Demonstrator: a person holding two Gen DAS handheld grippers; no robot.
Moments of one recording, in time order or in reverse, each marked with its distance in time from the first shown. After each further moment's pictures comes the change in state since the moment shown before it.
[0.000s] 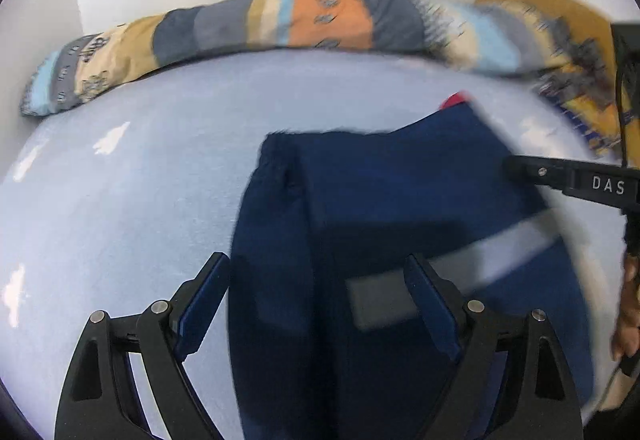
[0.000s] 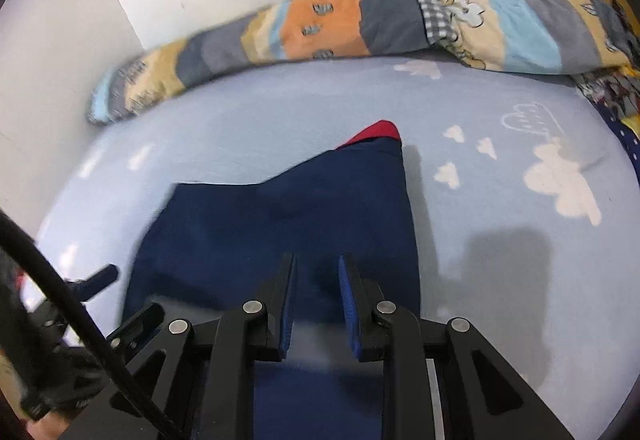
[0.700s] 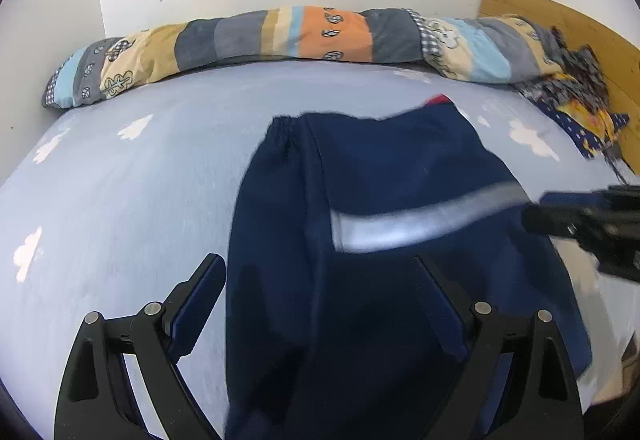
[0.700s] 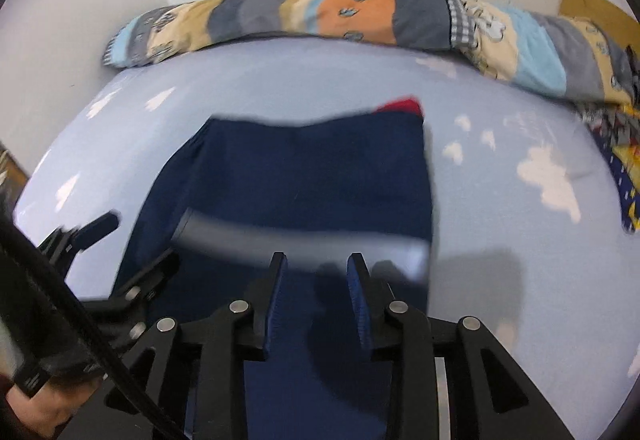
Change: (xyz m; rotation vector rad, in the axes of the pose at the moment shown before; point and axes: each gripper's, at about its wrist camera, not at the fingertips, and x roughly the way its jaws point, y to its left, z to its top) left arm -0.062 -0.011 -0.057 -0.028 -0.089 -0.005; right arm -0.059 0.040 -0.066 -0.152 0.050 -0.017
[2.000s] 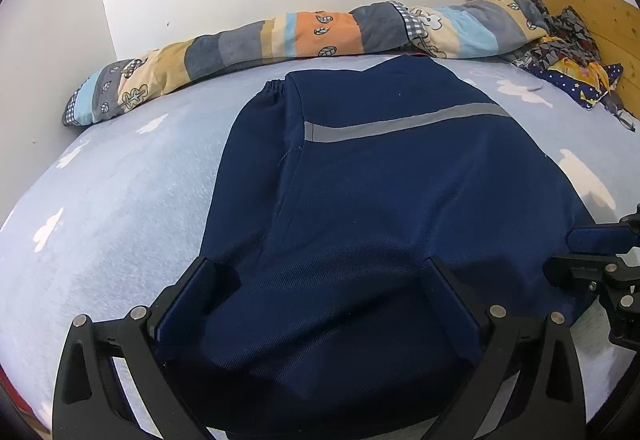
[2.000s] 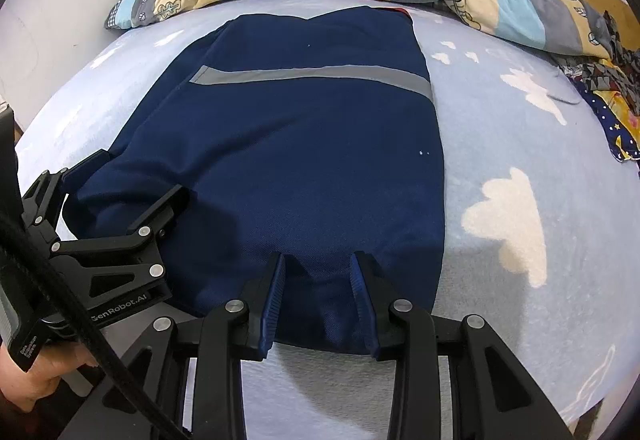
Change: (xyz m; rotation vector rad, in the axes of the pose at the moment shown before) left arm -0.018 -0.024 -0.075 0.083 -0.068 0.093; right arm -0.002 0.013 -0.115 -0.012 0.046 -0.064
